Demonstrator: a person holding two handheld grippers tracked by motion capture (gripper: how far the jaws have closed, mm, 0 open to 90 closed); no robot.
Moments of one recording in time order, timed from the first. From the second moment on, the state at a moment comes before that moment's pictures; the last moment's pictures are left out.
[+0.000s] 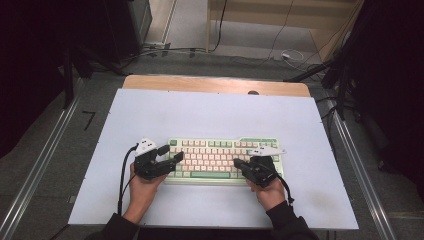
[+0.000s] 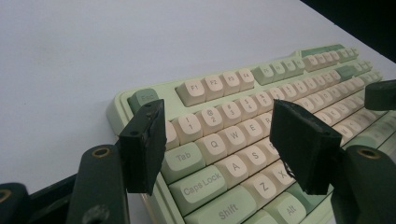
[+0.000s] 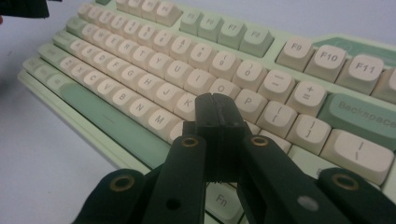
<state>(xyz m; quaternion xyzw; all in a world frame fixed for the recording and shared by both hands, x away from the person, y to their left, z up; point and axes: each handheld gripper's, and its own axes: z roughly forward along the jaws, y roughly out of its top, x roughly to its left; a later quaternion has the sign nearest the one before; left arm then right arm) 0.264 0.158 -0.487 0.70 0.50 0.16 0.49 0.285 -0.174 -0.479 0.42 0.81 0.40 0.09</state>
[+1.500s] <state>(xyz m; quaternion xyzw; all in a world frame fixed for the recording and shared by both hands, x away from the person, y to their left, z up) 0.262 0.144 -0.487 0.71 0.49 0.15 0.49 0.289 -0.196 -0.473 0.45 0.76 0.44 0.12</state>
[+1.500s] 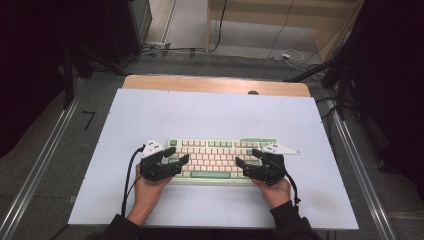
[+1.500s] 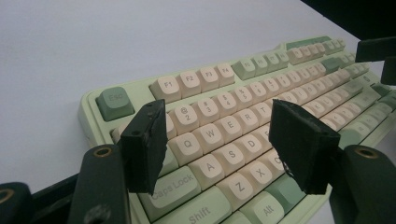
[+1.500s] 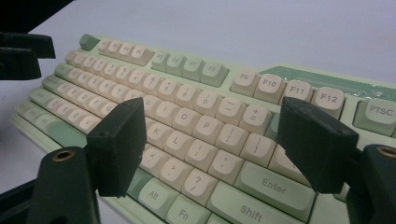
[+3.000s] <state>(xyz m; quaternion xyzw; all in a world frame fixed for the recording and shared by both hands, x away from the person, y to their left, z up) 0.299 0.072 -0.488 0.77 0.47 0.11 0.42 0.288 -0.196 -0.470 0.45 0.77 0.44 0.12</state>
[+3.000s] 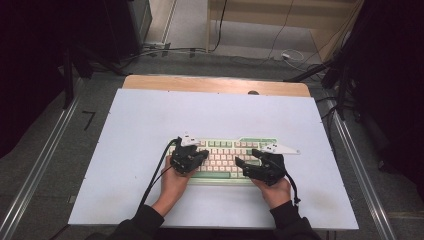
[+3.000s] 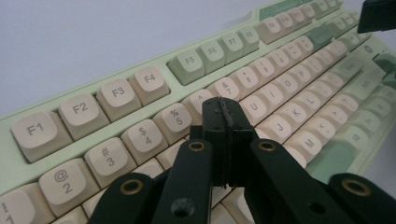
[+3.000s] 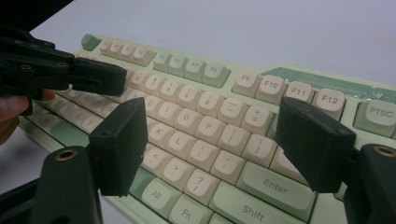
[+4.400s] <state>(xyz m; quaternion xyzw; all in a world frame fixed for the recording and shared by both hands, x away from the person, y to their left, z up) 0.283 0.119 -0.471 0.73 0.48 0.16 0.47 0.288 -0.196 -0.471 0.45 0.77 0.44 0.12</state>
